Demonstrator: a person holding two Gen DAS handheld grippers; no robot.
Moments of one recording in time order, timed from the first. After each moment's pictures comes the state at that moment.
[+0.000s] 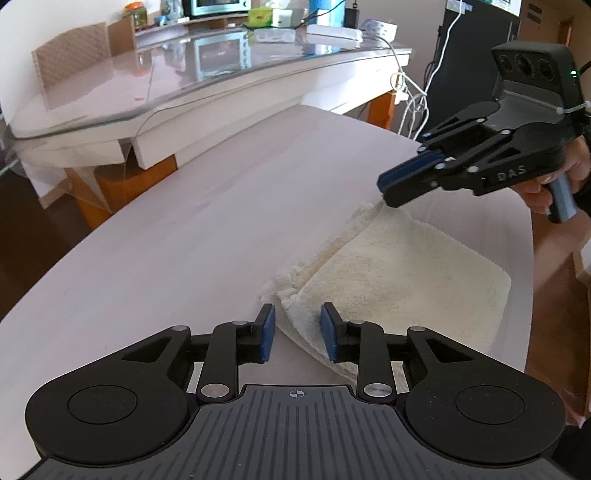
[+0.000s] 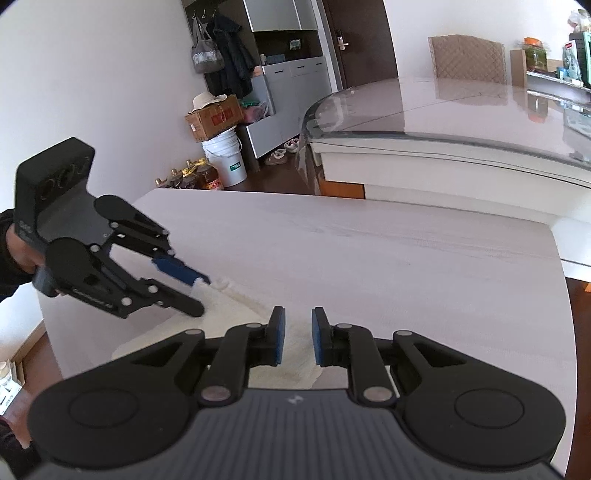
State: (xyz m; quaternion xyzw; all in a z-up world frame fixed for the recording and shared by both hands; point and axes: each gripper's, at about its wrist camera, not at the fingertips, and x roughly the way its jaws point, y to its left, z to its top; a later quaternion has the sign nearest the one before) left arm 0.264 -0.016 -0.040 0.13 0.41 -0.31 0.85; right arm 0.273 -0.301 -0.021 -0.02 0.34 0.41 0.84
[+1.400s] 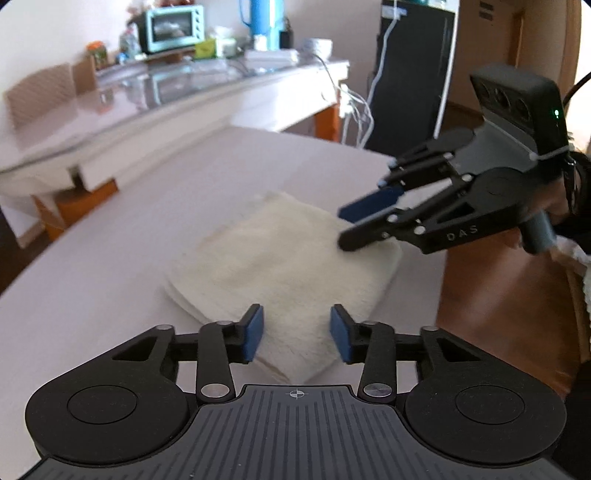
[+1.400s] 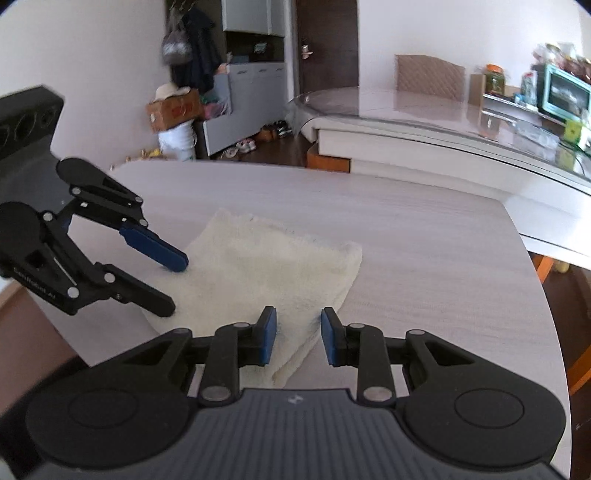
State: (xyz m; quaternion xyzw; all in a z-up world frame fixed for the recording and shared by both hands) left arm 0.175 -0.038 -0.041 0.14 0.36 -0.37 0.85; right arm 0.184 -0.264 -0.048 -0.10 0.32 0.32 0.89
